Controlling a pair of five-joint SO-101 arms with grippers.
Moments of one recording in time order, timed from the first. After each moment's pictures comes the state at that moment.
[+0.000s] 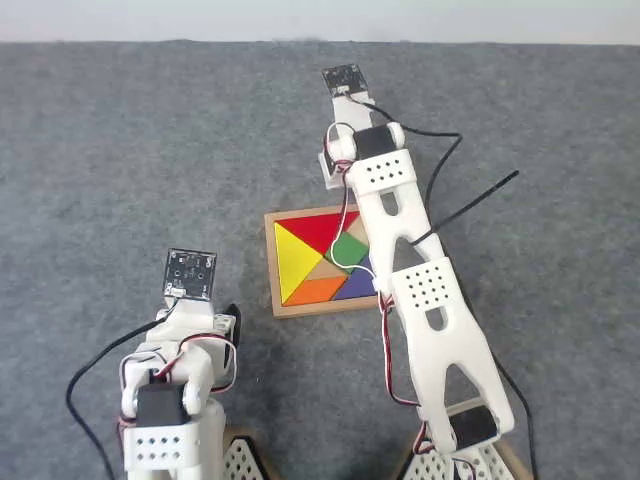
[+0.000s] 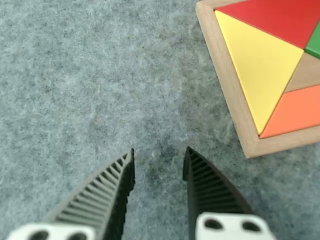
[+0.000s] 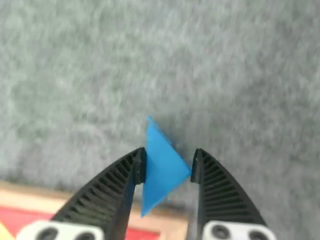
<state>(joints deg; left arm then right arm) -9.5 -103.1 96.9 72.0 -4.0 -23.0 80.1 -93.0 89.8 -3.2</state>
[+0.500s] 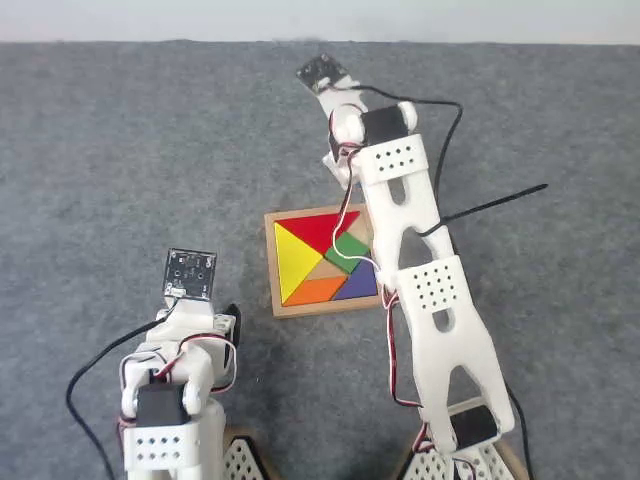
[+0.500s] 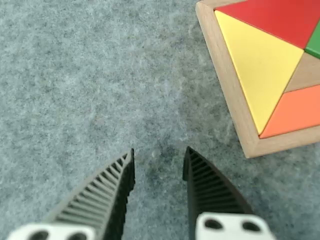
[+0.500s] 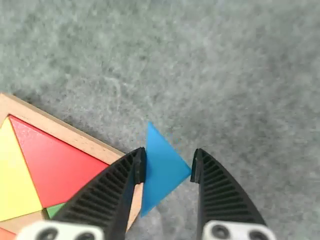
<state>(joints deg) -9.5 -103.1 96.9 72.0 -4.0 -22.7 69.7 -93.3 100.6 19.7</state>
